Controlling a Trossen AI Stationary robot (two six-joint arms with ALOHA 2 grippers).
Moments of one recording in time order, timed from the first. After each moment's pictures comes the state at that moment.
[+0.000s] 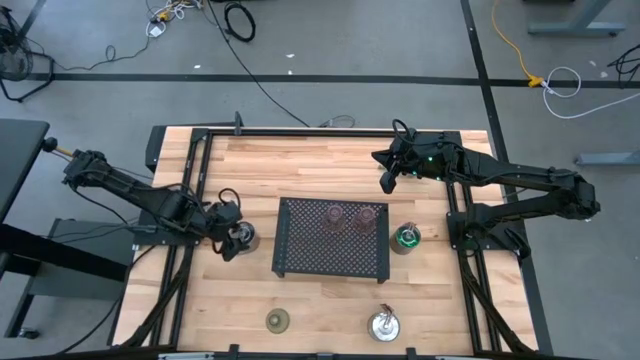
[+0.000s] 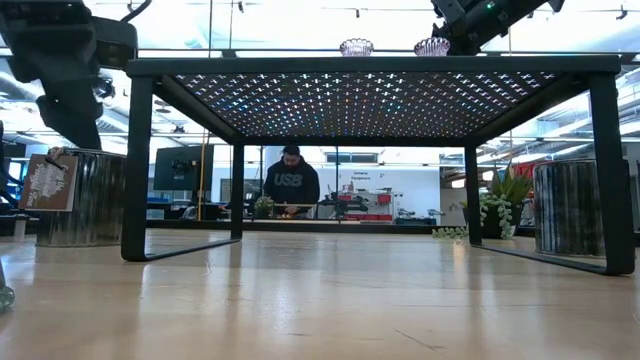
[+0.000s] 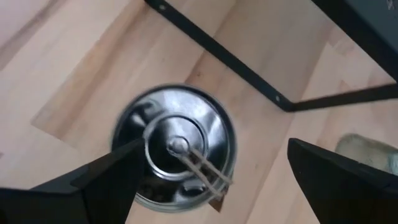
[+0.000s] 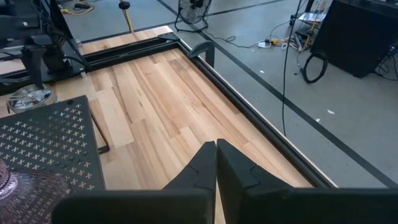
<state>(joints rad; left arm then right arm) -0.39 0.85 0.60 -0.73 -0.22 -0.93 -0.26 1.05 0.91 -0.32 0.22 0.10</state>
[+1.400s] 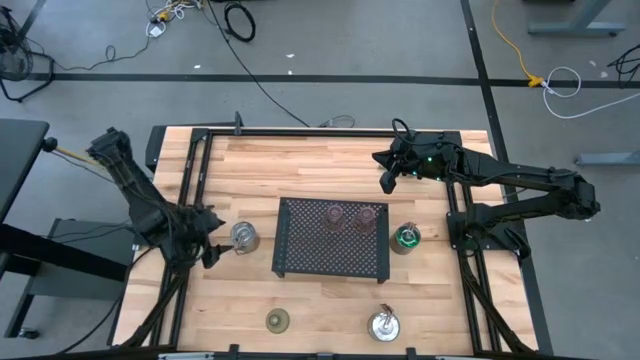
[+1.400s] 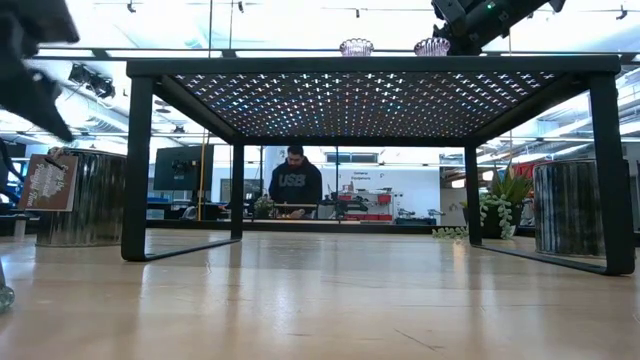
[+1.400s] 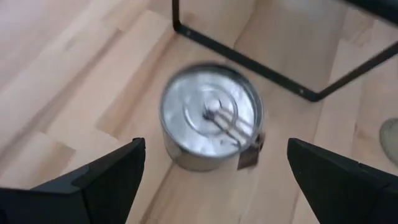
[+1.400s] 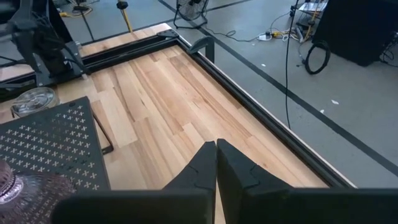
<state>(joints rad) -0.92 0.78 0.56 -1.00 -0.70 -1.30 -0.26 1.05 0.91 -0.33 0.22 0.15</state>
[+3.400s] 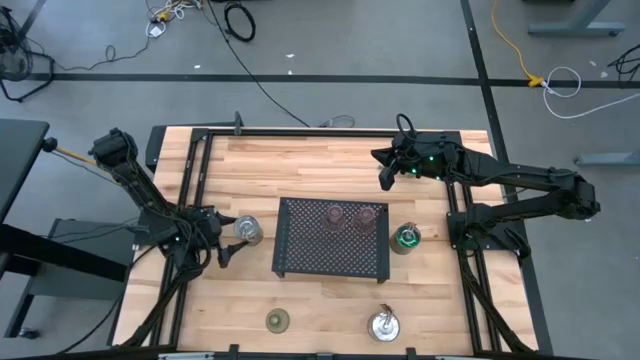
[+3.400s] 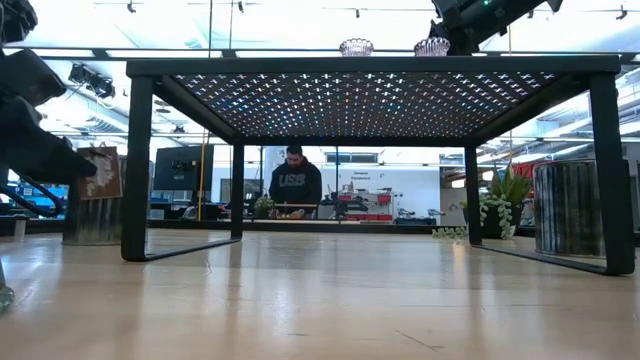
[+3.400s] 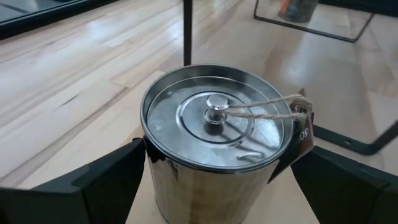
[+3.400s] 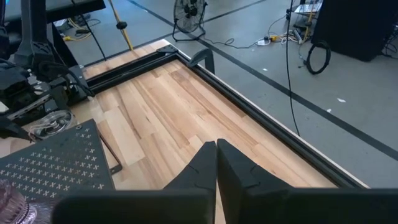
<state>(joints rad) -1.00 0.93 0.15 -0.33 -1.14 -1.22 -0.26 1.05 0.91 -0.28 0.23 0.23</state>
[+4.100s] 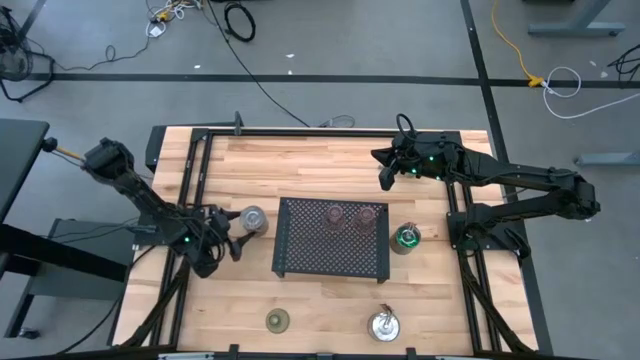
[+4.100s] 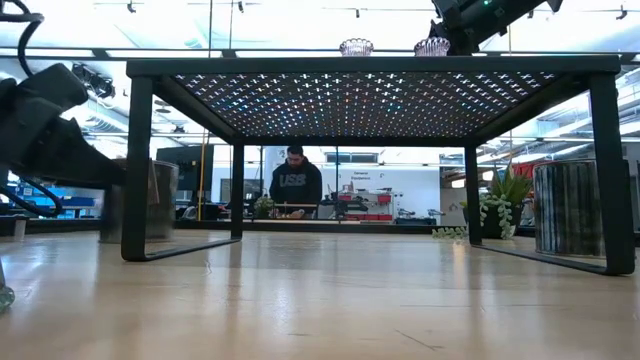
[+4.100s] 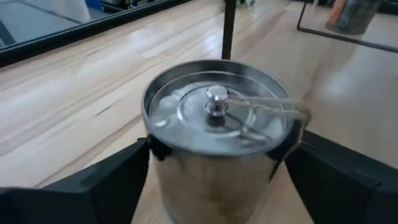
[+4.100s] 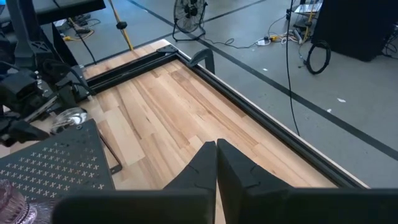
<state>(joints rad) -0.81 1.10 0.15 -0.11 -1.17 -1.11 -0.26 1.05 0.91 -0.28 0.23 0.23</state>
